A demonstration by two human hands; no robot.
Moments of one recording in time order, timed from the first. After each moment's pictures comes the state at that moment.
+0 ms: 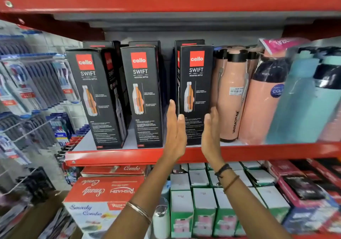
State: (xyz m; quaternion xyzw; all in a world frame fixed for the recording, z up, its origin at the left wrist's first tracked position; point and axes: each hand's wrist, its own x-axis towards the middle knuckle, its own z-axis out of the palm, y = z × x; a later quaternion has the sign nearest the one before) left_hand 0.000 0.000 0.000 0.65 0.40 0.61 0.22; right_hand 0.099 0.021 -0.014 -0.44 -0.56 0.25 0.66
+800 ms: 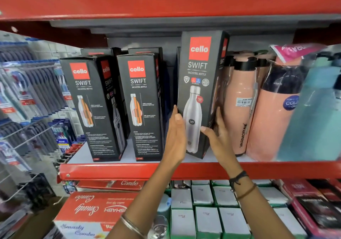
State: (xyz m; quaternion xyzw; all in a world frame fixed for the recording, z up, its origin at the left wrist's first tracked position) left_hand 0.001 0.024 0.025 0.59 0.42 0.59 0.35; right_hand 0.132 0.062 -0.001 -0.37 -0.62 0.33 0.61
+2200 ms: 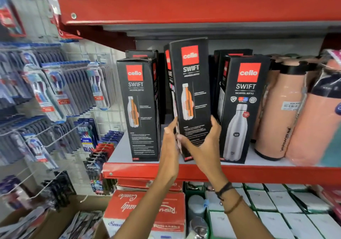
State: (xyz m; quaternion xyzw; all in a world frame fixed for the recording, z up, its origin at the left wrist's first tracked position) left_hand -0.128 -0.016 0.013 0.54 0.39 0.64 0.39; right_hand -0.028 0.019 -0.002 -0.43 -0.62 0.21 0.62
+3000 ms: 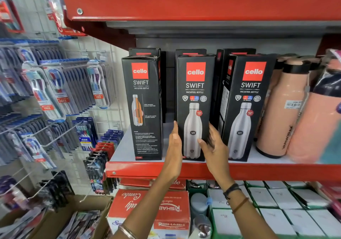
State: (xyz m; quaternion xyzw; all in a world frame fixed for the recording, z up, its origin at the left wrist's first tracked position) left_hand -0.139 -0.001 -0.011 0.61 0.42 0.54 0.40; right_hand -0.006 0.038 -0.037 -0.42 -0.63 0.25 0.60
